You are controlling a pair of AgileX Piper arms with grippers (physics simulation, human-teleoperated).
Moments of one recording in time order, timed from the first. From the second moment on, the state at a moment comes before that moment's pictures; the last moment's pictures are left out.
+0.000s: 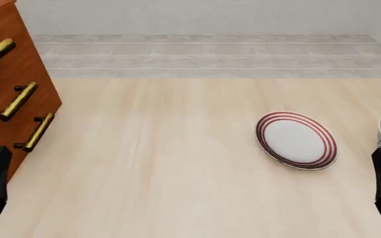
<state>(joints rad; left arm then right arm) 0.00 0.00 0.00 0.00 0.00 -0.04 0.00 0.00 0.02 -0.04</state>
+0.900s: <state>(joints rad) -0.01 0.00 -0.01 0.00 -0.01 0.01 0.08 -0.23 0.15 -0.06</state>
